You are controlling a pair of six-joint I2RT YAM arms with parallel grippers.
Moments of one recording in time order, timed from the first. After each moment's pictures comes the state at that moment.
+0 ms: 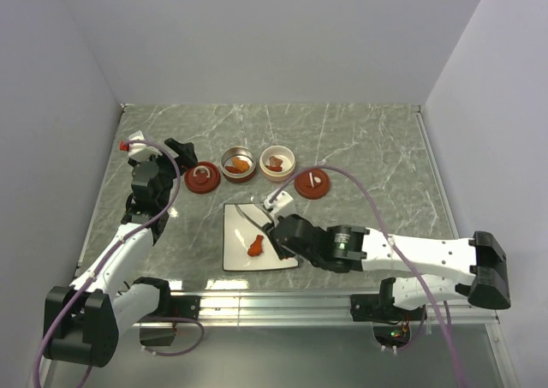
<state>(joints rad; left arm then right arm) -0.15 1.01 0.54 0.40 -0.20 -0.52 1.28 1.22 0.93 -0.47 0.47 0.40</state>
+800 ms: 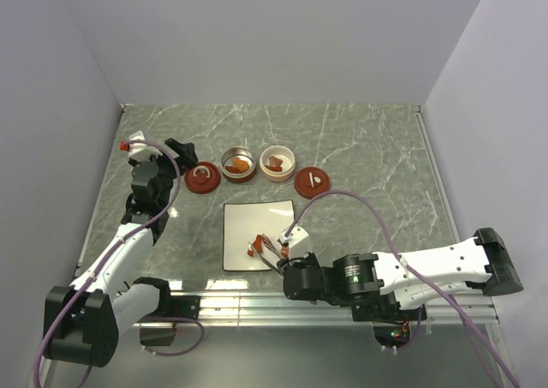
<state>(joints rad) -0.15 1.01 0.54 0.40 -0.19 -0.52 1.62 1.12 0.85 -0.74 0.56 0.87</state>
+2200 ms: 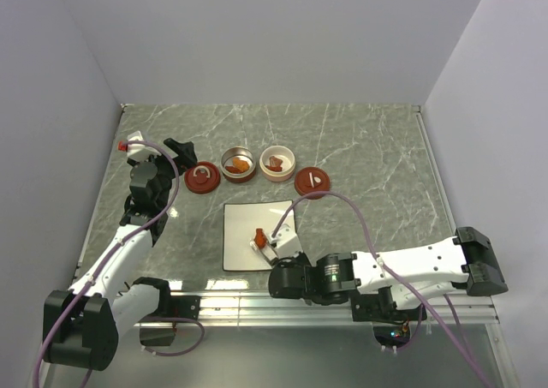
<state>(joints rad) -0.15 0.99 0.54 0.40 -0.19 -0.52 1.60 1.27 0.91 -0.77 0.56 0.87</state>
